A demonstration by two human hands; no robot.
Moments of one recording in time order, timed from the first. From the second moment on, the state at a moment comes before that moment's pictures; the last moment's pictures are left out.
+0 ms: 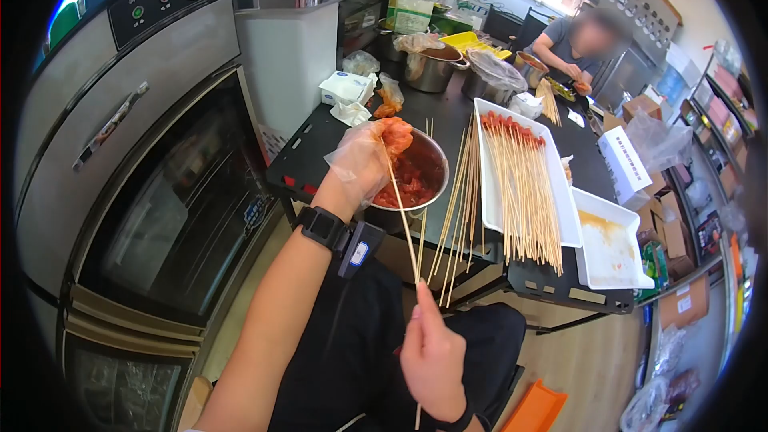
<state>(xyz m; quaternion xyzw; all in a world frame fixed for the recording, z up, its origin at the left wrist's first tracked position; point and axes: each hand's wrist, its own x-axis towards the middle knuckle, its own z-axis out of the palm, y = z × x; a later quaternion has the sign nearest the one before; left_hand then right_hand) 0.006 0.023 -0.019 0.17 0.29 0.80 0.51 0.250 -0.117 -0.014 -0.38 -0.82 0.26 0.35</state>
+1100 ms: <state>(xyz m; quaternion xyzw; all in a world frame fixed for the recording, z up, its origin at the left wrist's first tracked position) 0.010 0.016 -0.018 0.34 0.34 0.77 0.41 0.247 -0.130 0.006 -0.36 -0.84 0.23 0.33</state>
